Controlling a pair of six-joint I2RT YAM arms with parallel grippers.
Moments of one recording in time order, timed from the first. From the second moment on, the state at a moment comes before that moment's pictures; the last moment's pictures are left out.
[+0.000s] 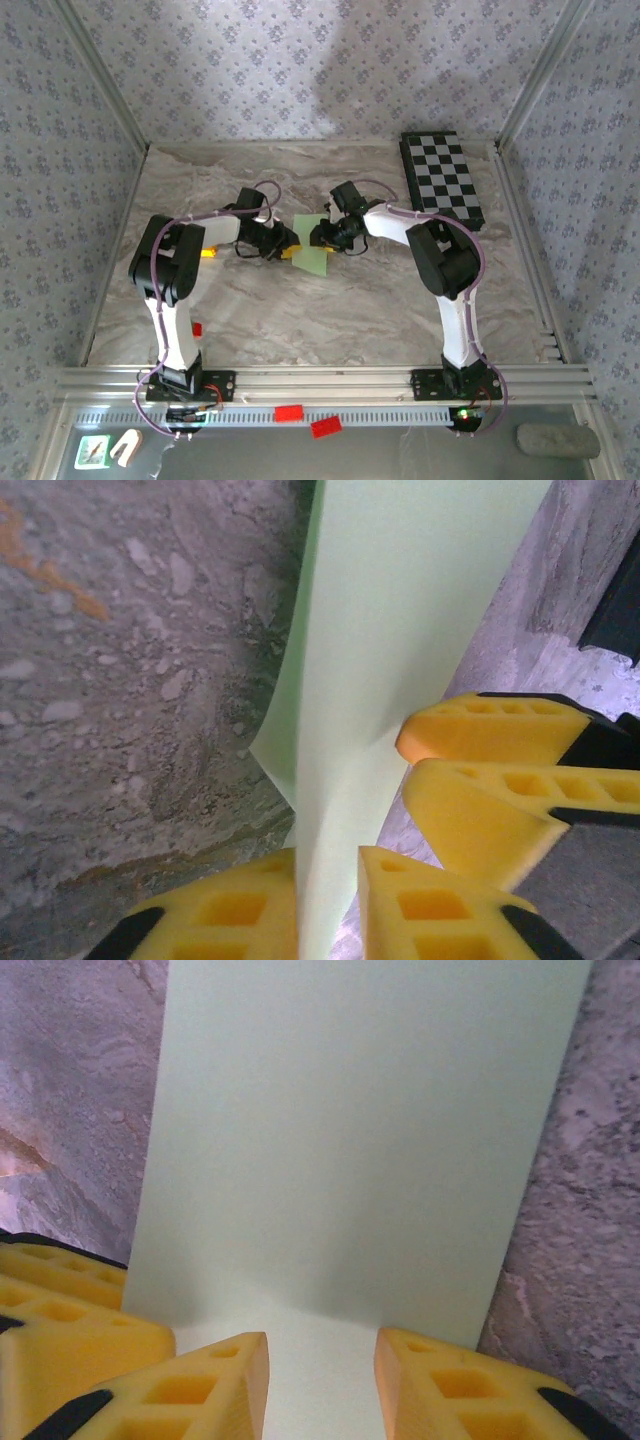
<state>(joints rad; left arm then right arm) -0.35 1.94 1.11 -0.29 0.75 -0.84 0.55 2.09 1.39 -0.36 -0.47 0.61</state>
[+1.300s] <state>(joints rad) -0.37 1.91 1.11 -0.24 0.74 -1.04 0.81 1.73 0.93 0.04 -0.14 -0.21</state>
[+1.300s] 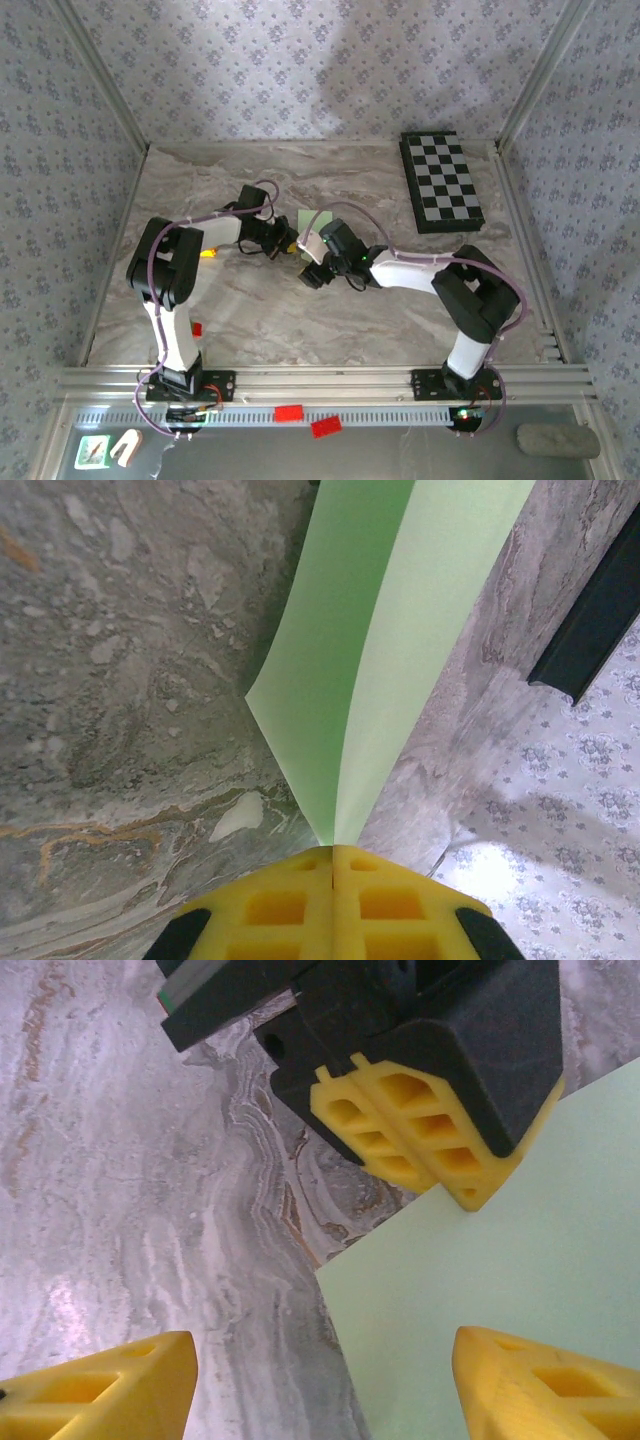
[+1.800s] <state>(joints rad) -0.38 1.91 1.11 -0.24 0.74 -1.05 0.80 1.76 0.91 0.14 -0.08 -0.32</state>
